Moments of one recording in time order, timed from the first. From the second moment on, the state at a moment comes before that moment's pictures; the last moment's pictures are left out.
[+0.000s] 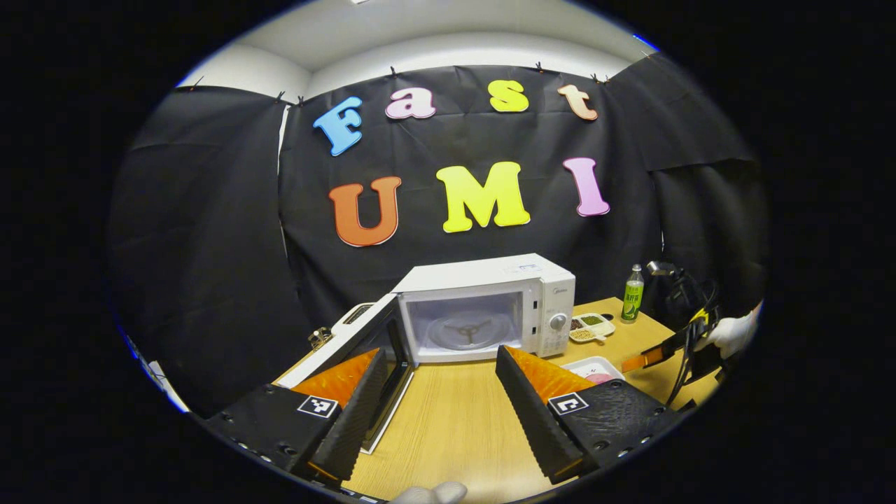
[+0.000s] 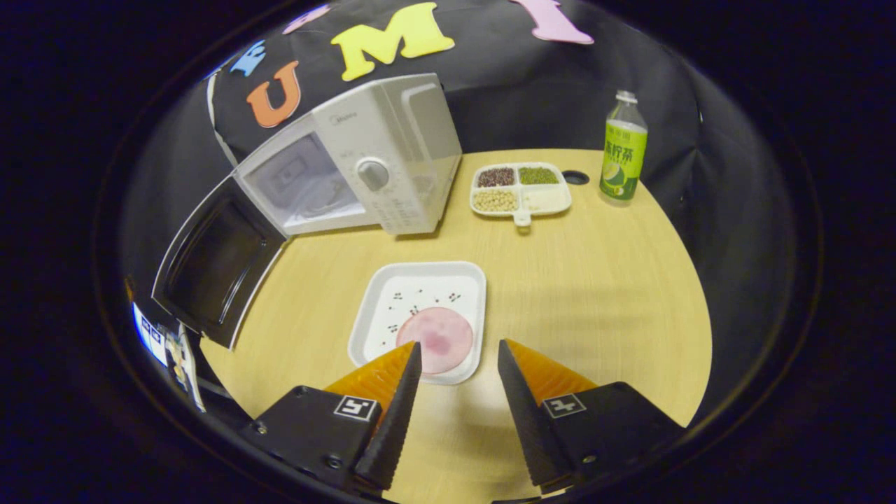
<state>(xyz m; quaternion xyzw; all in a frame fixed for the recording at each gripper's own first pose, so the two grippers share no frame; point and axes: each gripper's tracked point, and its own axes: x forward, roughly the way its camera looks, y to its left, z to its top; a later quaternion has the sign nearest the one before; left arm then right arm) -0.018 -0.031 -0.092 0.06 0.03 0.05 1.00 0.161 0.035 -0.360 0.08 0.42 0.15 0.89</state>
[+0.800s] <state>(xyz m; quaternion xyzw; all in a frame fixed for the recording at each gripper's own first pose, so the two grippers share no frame) -0.009 -0.084 -0.080 0.07 0.05 0.09 0.99 0.210 0.054 -0.399 0.12 0.57 0.15 0.80</state>
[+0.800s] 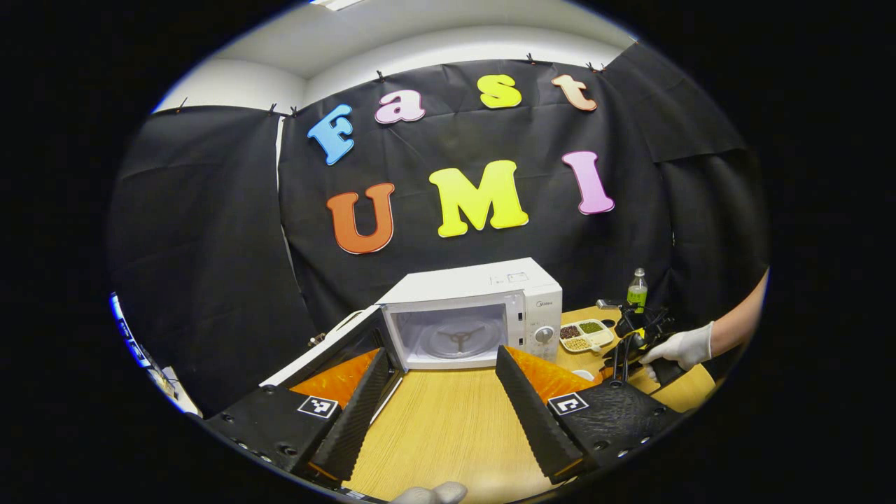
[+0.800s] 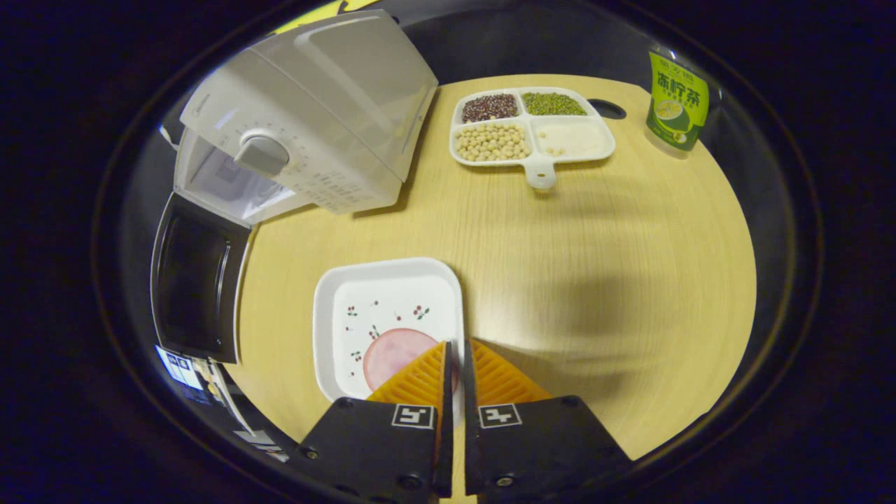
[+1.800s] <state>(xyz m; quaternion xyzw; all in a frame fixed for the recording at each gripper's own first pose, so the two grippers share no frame) -0.009 -0.024 -0.090 0.07 0.07 0.10 0.99 0.192 0.096 -0.342 0.37 0.48 0.18 0.78</state>
